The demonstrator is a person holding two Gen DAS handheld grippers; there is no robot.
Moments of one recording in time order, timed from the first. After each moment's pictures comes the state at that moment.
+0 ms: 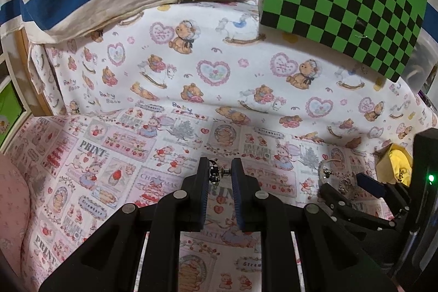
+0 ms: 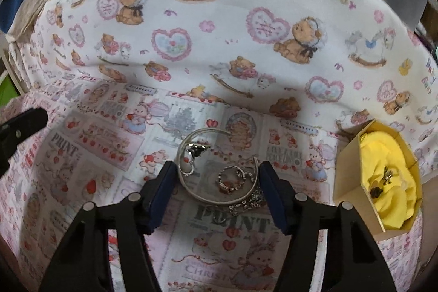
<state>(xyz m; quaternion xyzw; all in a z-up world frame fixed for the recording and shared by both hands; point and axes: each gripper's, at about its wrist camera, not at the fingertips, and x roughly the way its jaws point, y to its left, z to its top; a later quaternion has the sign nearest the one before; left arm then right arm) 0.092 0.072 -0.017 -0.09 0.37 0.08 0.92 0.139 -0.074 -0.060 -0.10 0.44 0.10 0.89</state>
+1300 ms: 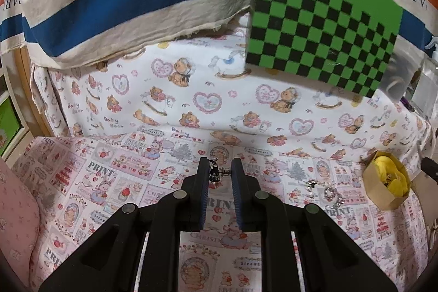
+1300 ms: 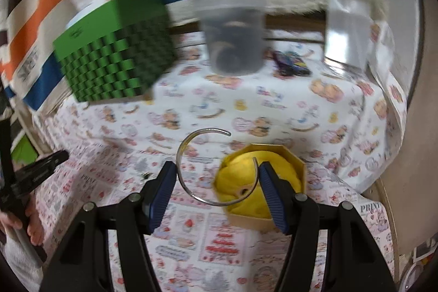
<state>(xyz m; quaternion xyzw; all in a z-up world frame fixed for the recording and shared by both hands) 0.071 0.070 0.011 -0.08 0.32 0.06 0.94 0.084 -0.247 0.035 0.04 0.33 0.09 0.94</state>
